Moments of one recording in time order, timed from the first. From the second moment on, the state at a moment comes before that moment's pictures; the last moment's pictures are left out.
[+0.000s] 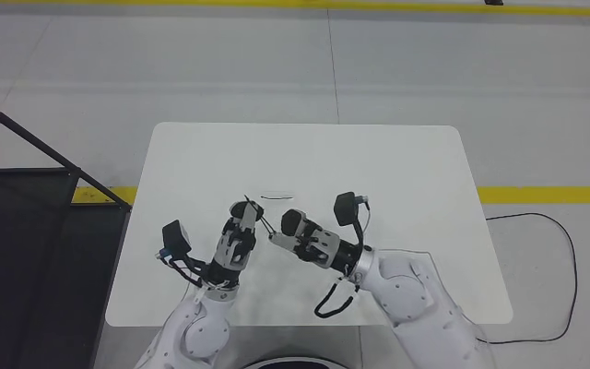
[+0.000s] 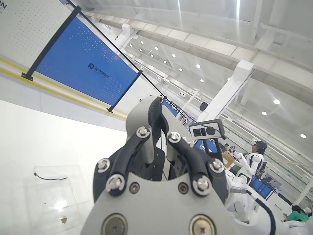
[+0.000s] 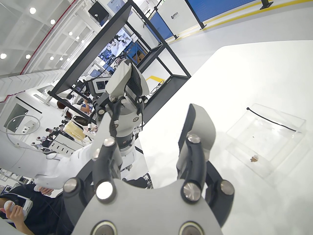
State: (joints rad) left arm 1.58 -1.30 -1.23 -1.81 0.76 -0.52 0.52; right arm -1.21 -1.24 1.04 -1.76 -0.38 -0.47 0.45
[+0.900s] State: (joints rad) left arm 1.58 -1.31 -1.24 -1.80 0.75 -0.54 0.51; right arm -1.20 -1.25 1.00 -1.75 -0.41 -0.50 0.43
